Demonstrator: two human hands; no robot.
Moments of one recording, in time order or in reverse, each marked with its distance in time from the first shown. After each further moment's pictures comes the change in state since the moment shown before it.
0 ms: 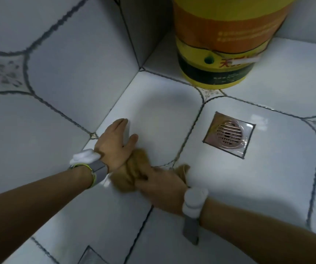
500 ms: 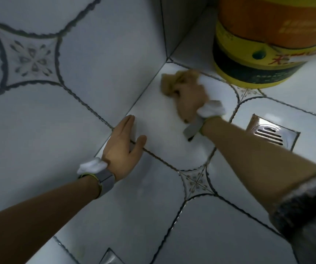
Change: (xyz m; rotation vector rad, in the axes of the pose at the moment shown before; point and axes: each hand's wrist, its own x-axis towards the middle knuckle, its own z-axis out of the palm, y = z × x) left_hand -0.013 -0.052 0.002 -0.197 0.066 -0.035; right_hand 0.166 0.102 -0.045 -0.232 0.301 0.364
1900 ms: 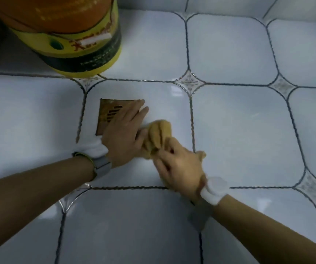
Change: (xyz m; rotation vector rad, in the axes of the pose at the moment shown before) left_hand -0.001 0.266 0.148 0.078 -0.365 0.811; right_hand -0.337 0.115 -0.131 -0.068 0.055 0.431
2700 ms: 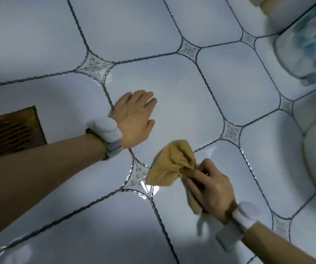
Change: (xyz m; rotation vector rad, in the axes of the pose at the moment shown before) left_hand 0.103 0.126 0.096 0.172 -0.175 0.587; right_hand -0.195 0.073 -0.049 -0.202 0.148 0.467
